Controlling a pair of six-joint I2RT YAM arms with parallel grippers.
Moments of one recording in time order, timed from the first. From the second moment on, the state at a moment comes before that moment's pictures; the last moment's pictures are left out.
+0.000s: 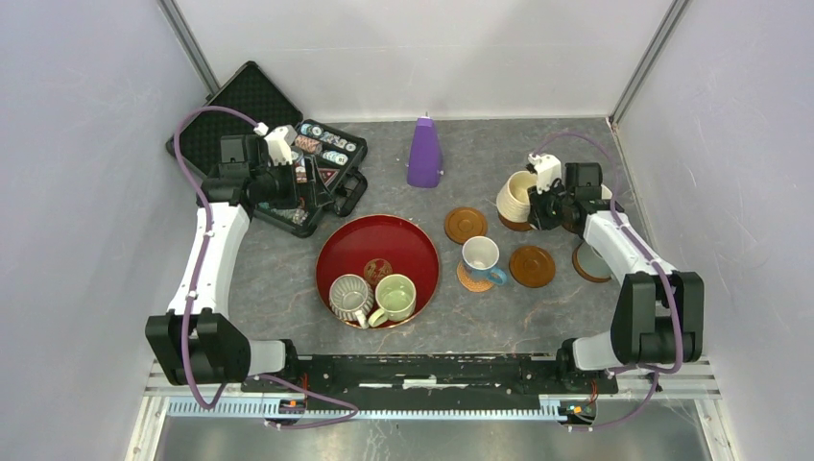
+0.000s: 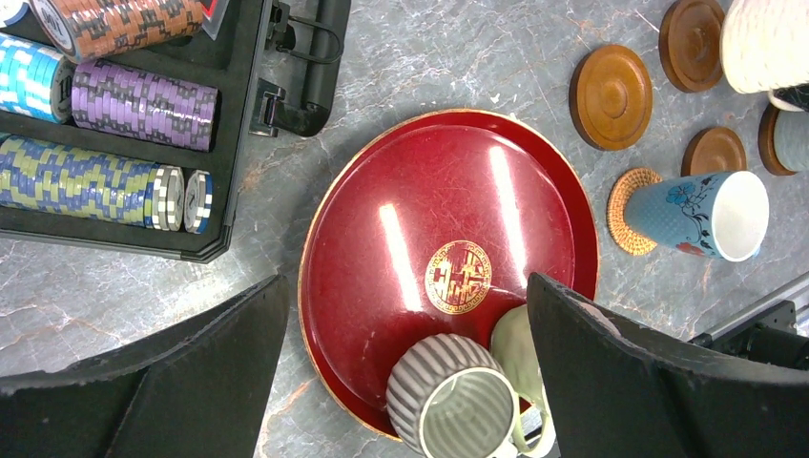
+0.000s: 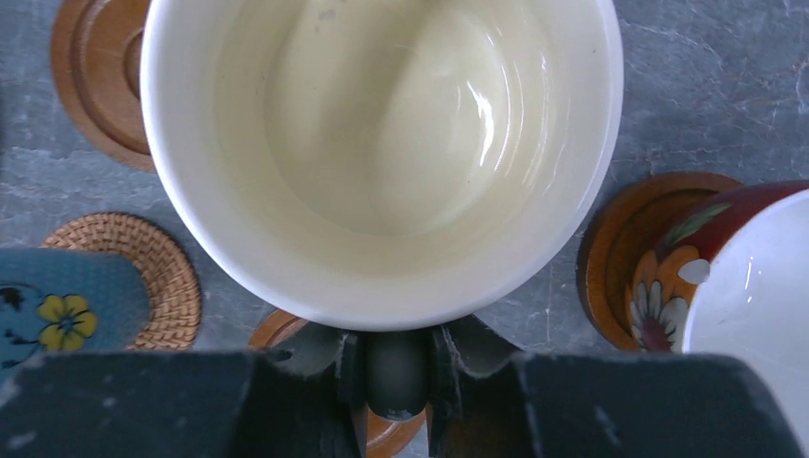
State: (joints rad) left arm 0.04 1.31 1.26 -0.76 0.48 -0.04; right arm 0.03 1.41 0.92 -0.36 -0.30 -0.34
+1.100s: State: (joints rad) left arm 0.04 1.35 1.29 -0.76 0.45 -0.03; right arm 0.01 1.58 0.90 -0.22 -0.22 -0.39
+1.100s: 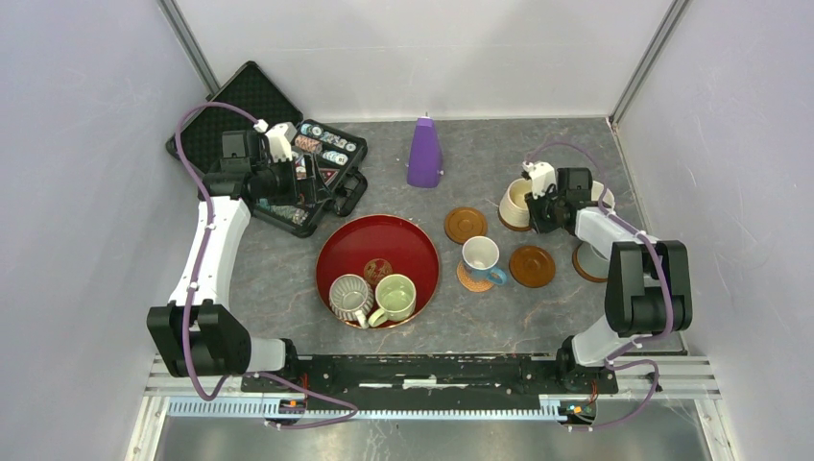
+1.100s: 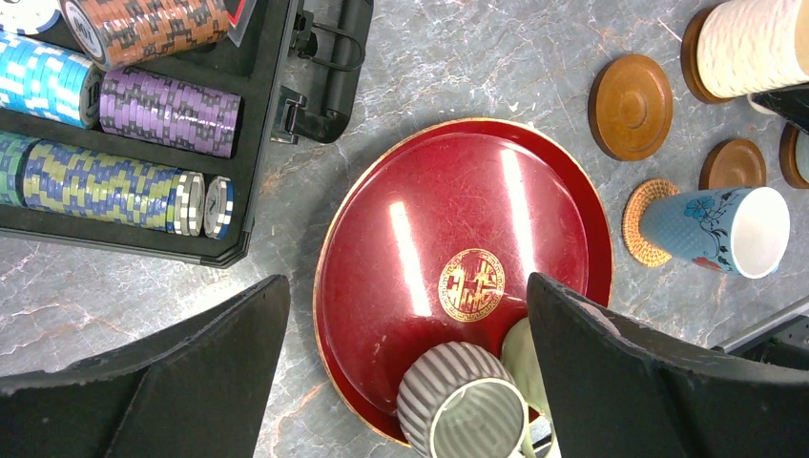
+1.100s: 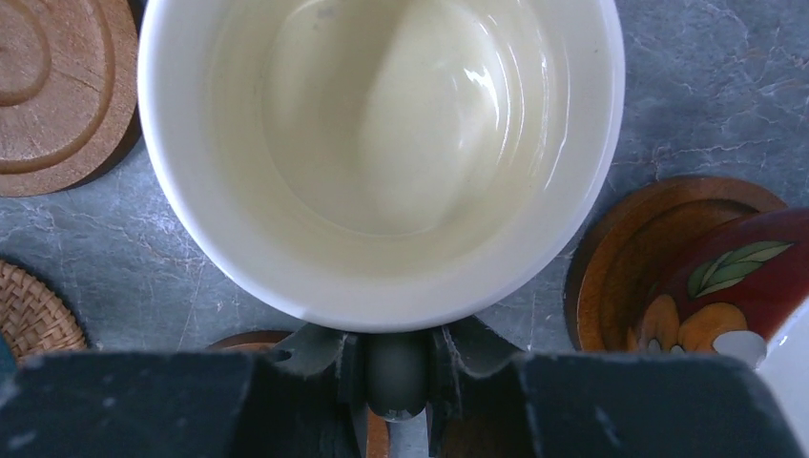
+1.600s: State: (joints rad) left arm 0.04 1.35 1.29 -0.77 0.45 -0.03; right arm -0.02 1.55 0.84 -0.16 -0.21 -0.39
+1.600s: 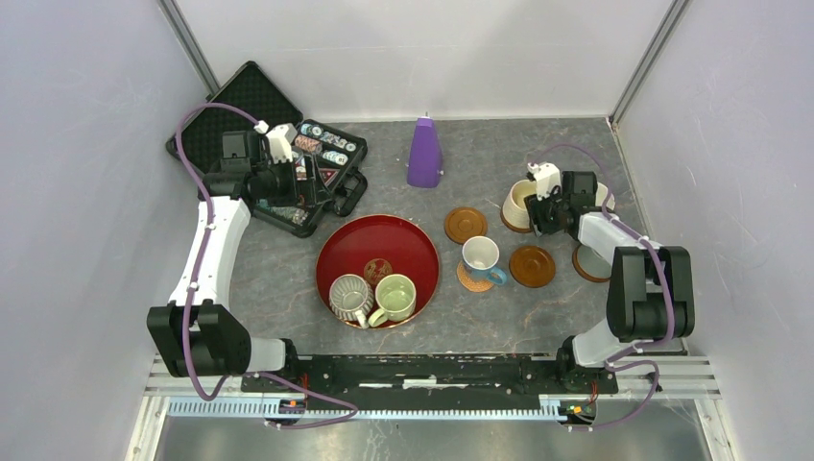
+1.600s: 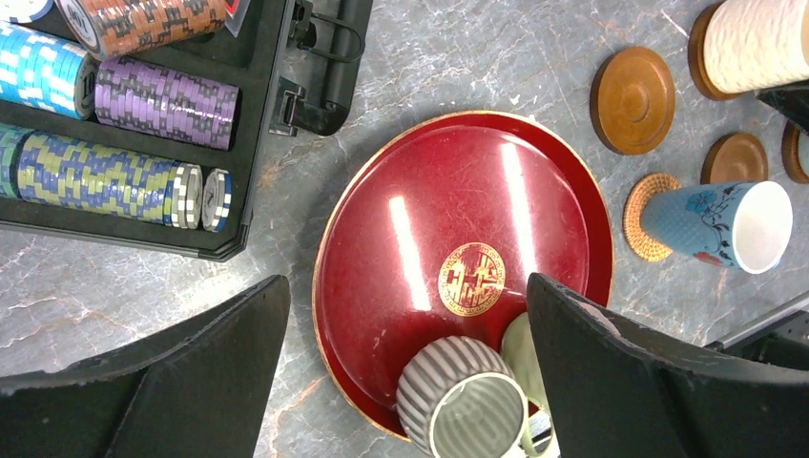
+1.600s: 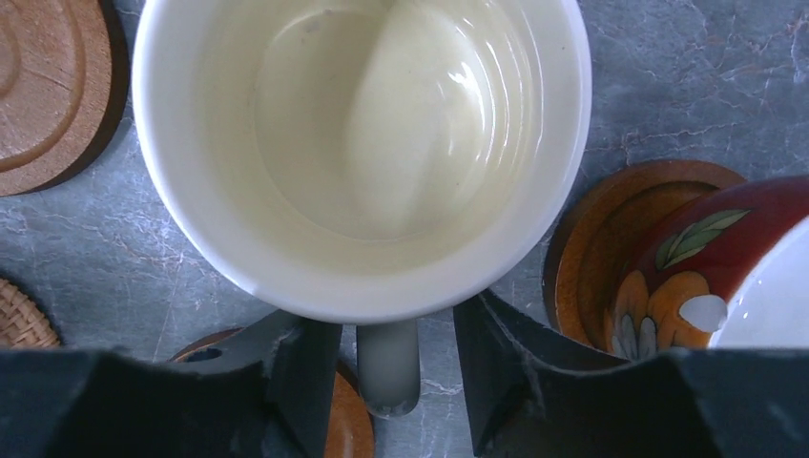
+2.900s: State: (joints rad) left arm -0.86 1.27 1.12 -0.94 0.32 0.77; right arm 0.15 1.32 1.01 -0.36 -0.39 -0.49
